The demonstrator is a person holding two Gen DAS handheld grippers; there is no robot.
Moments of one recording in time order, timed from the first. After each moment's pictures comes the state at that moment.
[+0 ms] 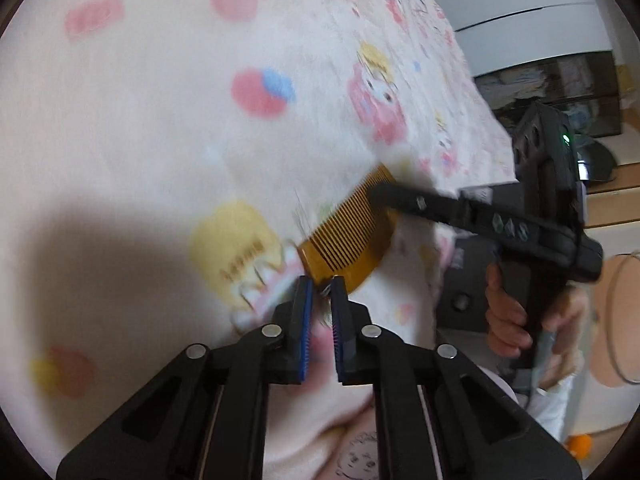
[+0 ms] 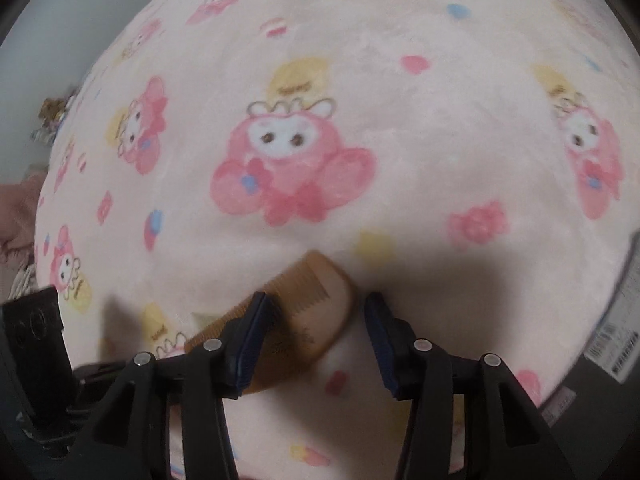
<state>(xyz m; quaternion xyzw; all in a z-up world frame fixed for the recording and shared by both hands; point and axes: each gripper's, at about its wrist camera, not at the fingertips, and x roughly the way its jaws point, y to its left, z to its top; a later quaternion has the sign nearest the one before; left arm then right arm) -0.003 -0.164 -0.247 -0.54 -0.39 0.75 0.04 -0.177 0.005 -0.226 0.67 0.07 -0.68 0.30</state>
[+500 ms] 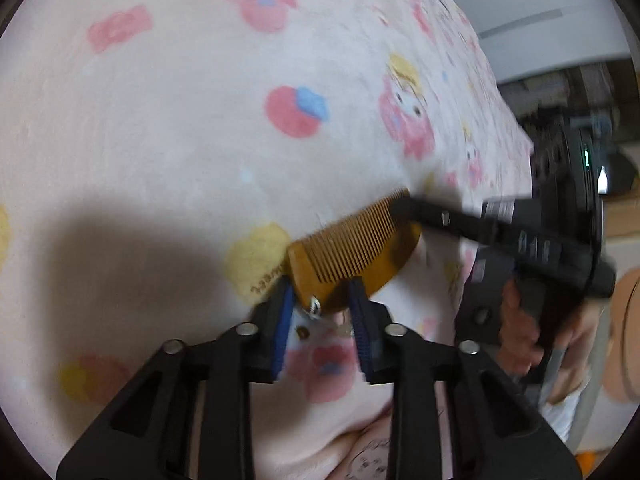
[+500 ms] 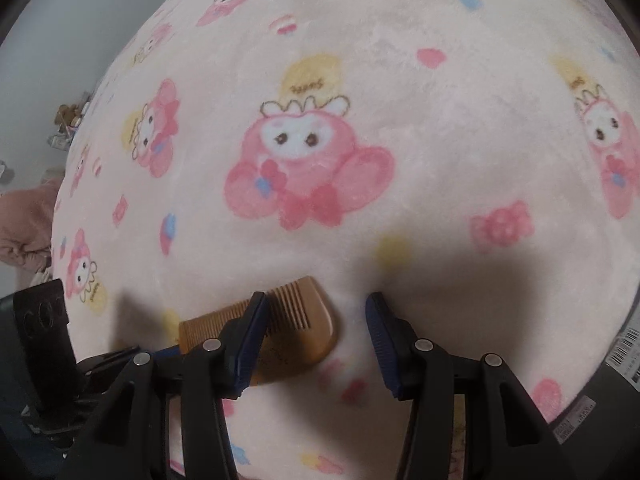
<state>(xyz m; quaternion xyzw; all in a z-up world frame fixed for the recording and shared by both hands) 0.001 -0.185 -0.262 -0.53 -0.42 0.73 0.01 -0.175 0.006 -0.234 0.67 0.04 -0.67 0.32</state>
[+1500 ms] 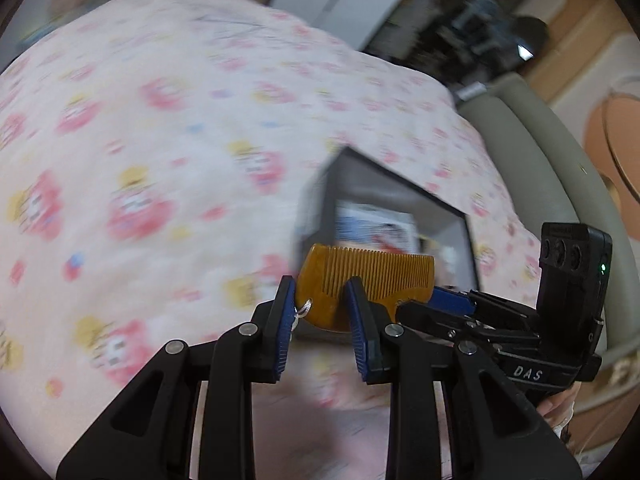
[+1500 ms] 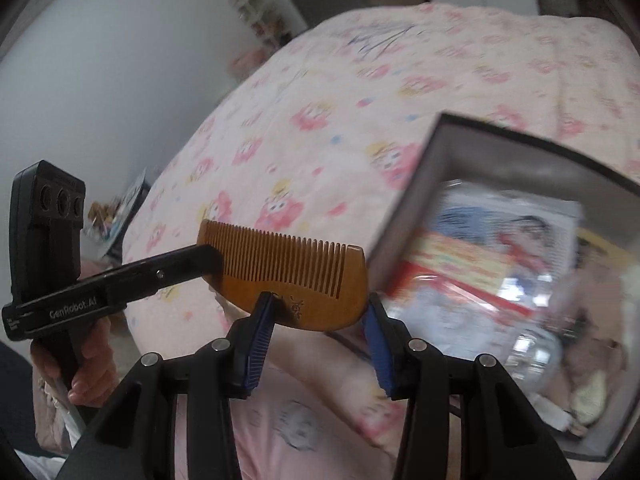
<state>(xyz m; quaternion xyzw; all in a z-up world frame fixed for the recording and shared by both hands) -0.037 0.021 -0.047 -0.48 -0.18 0.84 0.19 -0.061 0.238 -0.066 0.49 -0.10 -0.82 0.26</state>
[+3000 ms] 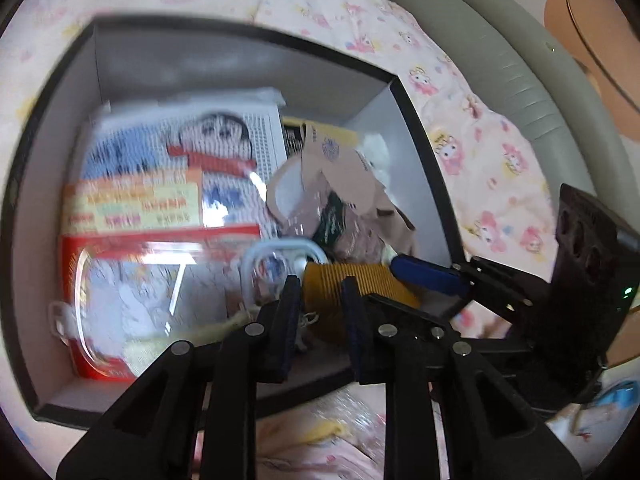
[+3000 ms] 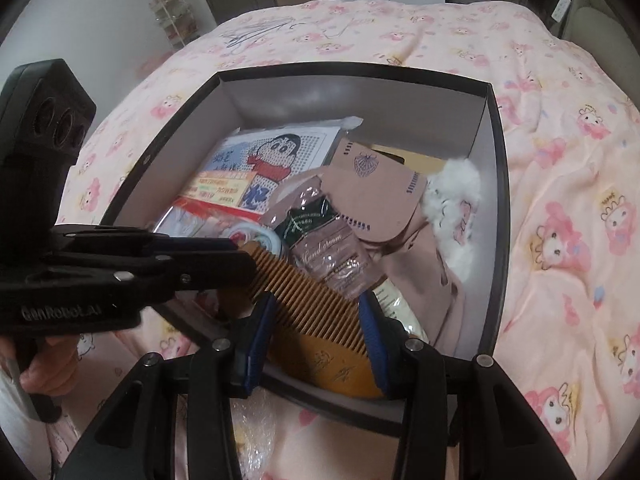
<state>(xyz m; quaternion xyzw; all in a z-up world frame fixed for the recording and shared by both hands) -0.081 0.203 -0.143 -0.58 -0.12 0.75 0.32 -0.032 0.372 -0.139 0.52 -0.04 -0.84 0.13</state>
